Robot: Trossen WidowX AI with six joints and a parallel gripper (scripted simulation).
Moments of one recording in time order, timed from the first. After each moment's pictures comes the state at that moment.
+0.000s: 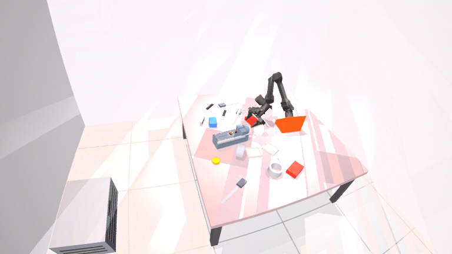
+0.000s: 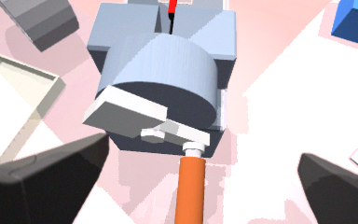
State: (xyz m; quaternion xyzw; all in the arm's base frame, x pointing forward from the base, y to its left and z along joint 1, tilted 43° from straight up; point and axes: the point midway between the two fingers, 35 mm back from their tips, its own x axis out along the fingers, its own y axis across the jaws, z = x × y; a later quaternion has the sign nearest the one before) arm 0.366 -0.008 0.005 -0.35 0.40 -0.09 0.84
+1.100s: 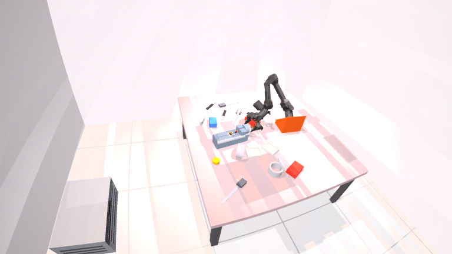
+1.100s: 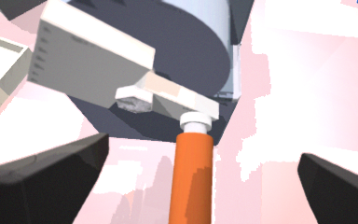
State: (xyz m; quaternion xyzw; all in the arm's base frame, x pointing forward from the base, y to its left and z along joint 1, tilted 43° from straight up) arm 0.365 -0.043 -0.032 -0.35 0.39 -0.10 0.84
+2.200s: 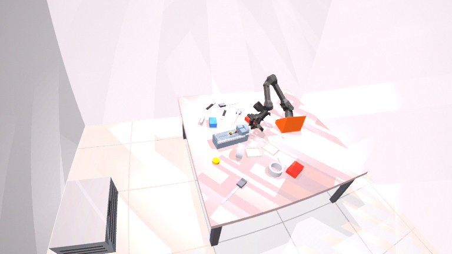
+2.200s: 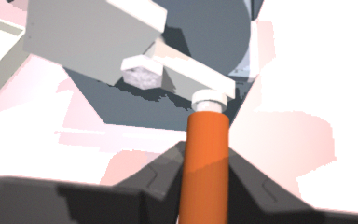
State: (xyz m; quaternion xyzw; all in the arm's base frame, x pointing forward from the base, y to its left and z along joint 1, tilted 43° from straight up) arm 0.360 -0.049 -0.043 -0.36 0.40 -0.09 0.84
